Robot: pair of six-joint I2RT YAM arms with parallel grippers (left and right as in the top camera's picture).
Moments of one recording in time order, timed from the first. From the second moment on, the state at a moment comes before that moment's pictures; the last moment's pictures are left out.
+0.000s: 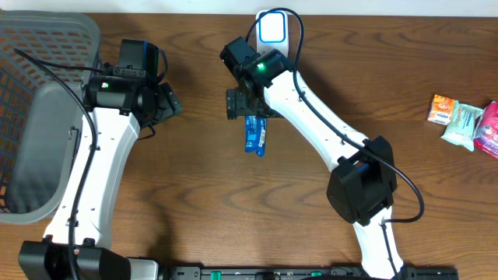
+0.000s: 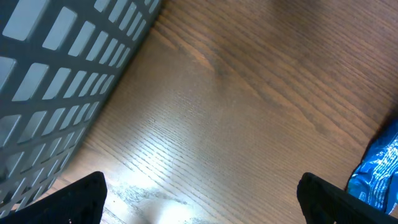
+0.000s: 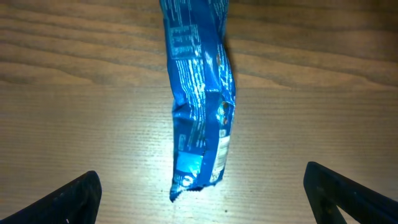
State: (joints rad) left arm -0.10 1.54 1.45 -1.14 -0.22 -0.56; right arm 0.65 2.21 2.07 -1.23 0.09 0.62
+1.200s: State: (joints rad) left arm -0.10 1.54 1.45 -1.14 -0.22 -0.56; right arm 0.73 2.48 2.07 -0.97 0.44 0.54
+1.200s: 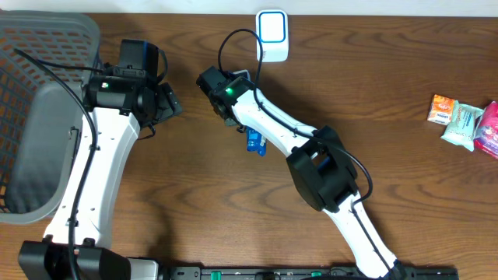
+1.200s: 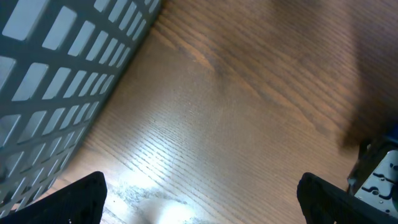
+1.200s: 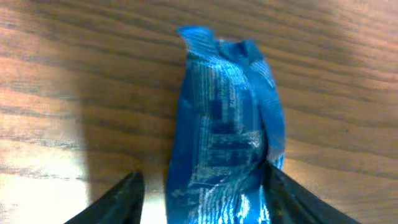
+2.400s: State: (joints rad) left arm -0.10 1.54 1.45 -1.14 -0.22 -0.56; right arm 0.35 2.48 2.06 -1.05 -0.92 0.12
